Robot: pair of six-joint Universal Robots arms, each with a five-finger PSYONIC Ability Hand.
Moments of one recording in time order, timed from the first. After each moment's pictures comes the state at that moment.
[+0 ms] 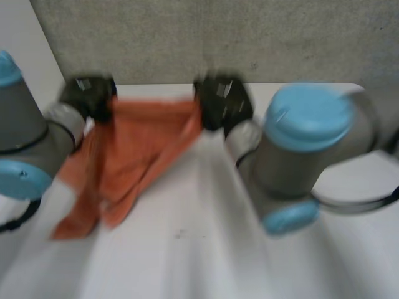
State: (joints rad) left arm 4.41 -1.98 -1.29 3.20 -1.53 3.32; right arm 2.31 -1.01 1.14 -0.21 1.66 2.99; left_hand 1.16 1.21 1.21 1.21 1.01; right_hand 0.94 1.18 1.18 1.19 0.97
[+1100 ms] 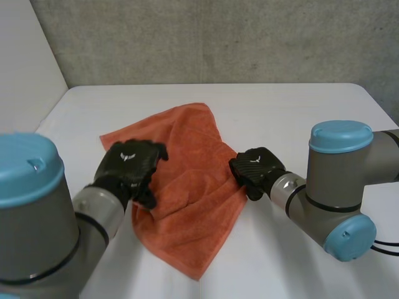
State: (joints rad) left arm 4.07 -1.75 -1.67 3.15 -1.71 3.22; right arm 2.07 -0.99 1.44 -0.02 1.36 2.78; left_hand 0.48 0.47 0.47 0.47 0.29; right_hand 0.98 1.18 1.19 1.19 0.99
